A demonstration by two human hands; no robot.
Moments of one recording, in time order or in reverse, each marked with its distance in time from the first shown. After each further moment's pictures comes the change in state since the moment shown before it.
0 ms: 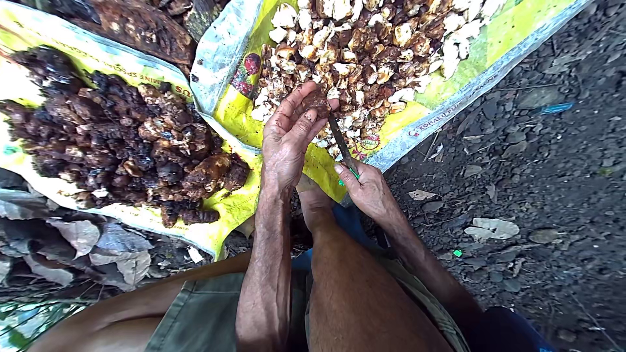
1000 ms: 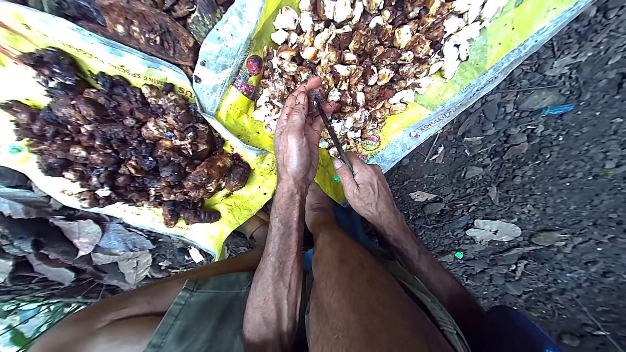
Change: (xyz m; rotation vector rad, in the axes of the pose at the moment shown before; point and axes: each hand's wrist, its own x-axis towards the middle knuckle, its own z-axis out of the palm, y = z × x) left_hand 0.011 -0.012 0.023 -0.092 0.186 0.051; right_hand 0.001 -0.014 0.004 -0.161 0.148 -0.163
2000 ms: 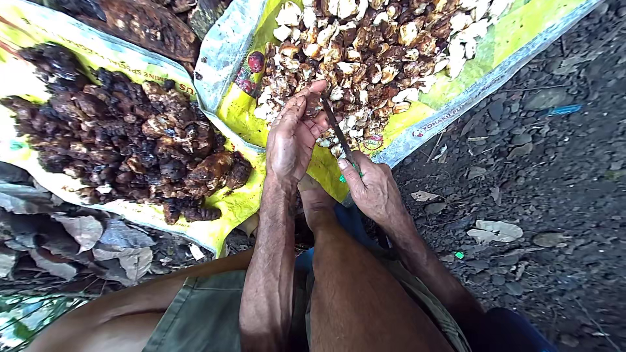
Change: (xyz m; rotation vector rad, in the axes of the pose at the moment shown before) left_hand 0.008 0.003 -0.028 -0.062 -0.152 -0.155; right_hand -0.001 -0.001 -0.010 0.006 0.002 -0.013
